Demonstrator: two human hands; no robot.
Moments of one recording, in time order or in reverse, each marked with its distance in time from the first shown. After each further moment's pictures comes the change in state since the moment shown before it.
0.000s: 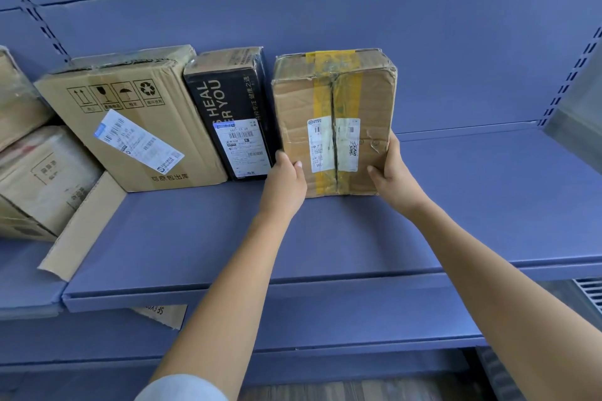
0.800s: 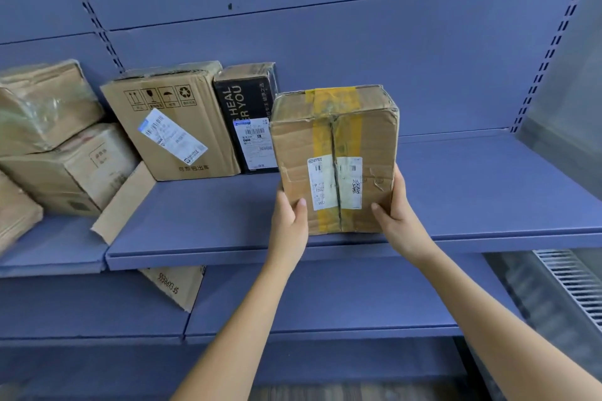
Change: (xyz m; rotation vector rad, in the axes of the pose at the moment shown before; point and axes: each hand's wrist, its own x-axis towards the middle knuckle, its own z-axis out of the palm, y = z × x) left_hand -0.129 -0.008 -0.003 -0.494 0.069 -0.004; right_hand -0.122 -0.022 -0.001 0.159 -0.029 -0.077
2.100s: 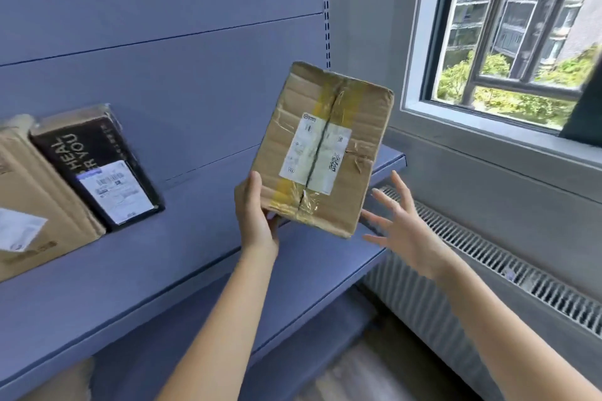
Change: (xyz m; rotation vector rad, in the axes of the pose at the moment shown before) left_hand -0.040 0.059 0.064 -0.857 -0.422 -0.245; right_hand -0.181 -0.058 -0.061 0.496 0.500 0.280
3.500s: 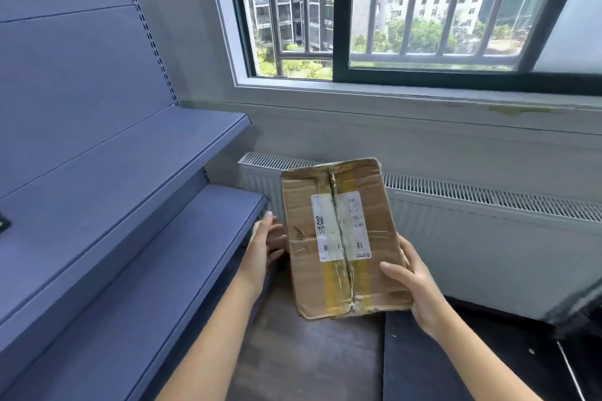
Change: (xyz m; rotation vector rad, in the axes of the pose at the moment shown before) left_hand -0.217 -0.081 -0.048 0.471 -0.785 -0.424; right_hand -0.376 0.080 0.063 -0.075 0.794 -0.095
